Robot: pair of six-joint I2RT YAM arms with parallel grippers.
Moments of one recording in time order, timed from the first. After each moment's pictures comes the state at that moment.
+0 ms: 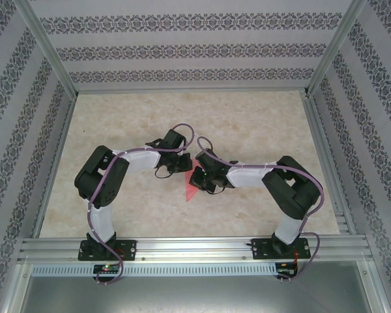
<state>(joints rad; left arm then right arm) -0.57 1.89 1.10 -0.26 0.33 -0.67 0.78 1.77 0.86 -0.09 -0.24 1.12</state>
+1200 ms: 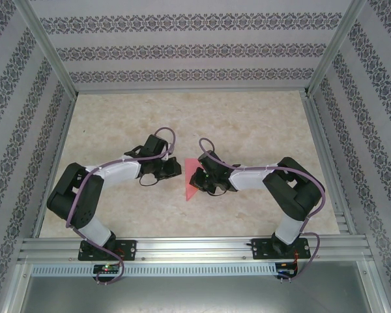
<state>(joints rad) -0.52 1.62 0.86 -0.23 0.45 -0.72 0.77 1.75 0.79 0.01 -0.25 1.12</state>
